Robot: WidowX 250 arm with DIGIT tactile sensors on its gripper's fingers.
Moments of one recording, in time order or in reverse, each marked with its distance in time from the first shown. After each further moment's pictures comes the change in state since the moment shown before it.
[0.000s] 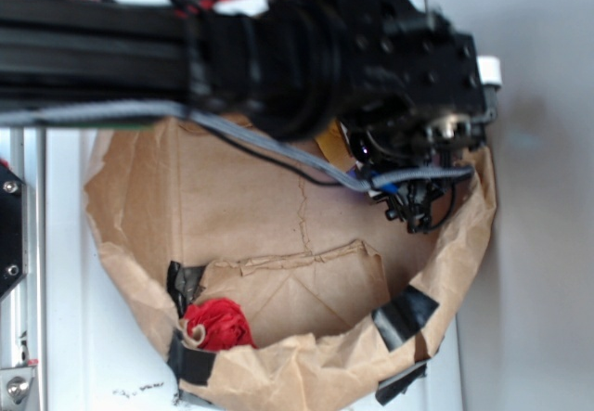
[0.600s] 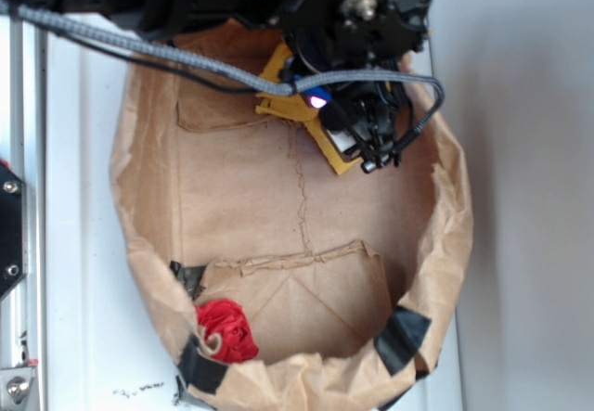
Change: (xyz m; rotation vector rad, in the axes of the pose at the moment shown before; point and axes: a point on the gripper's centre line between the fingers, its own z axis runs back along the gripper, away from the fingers) arm -0.017 0.031 0.017 -0.030 -0.034 0.219
